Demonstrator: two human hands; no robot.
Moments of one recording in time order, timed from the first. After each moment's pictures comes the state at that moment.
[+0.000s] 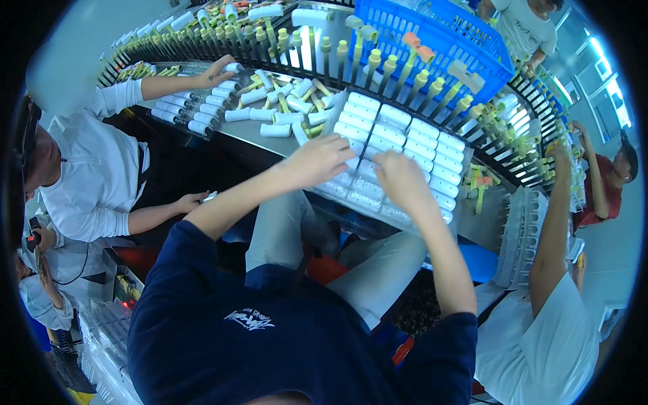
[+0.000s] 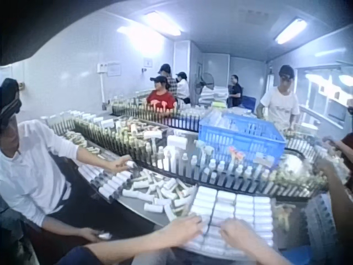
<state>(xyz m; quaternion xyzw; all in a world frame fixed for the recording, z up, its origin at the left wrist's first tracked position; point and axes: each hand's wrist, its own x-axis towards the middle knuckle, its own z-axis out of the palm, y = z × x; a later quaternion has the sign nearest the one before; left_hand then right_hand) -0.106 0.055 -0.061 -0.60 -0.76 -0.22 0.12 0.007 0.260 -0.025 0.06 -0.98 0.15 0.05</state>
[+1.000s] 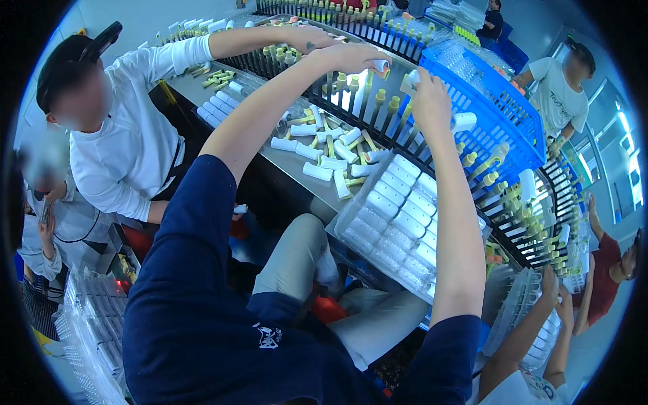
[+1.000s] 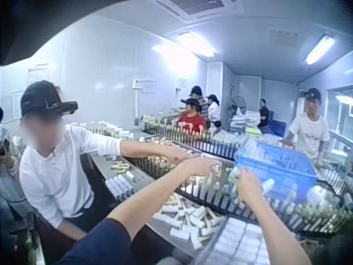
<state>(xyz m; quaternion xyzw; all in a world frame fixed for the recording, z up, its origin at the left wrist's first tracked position) -0.377 0.051 0.093 -0.50 -0.85 -0.09 0.12 -0.240 0.256 0.062 0.06 -0.92 0.10 0.37</state>
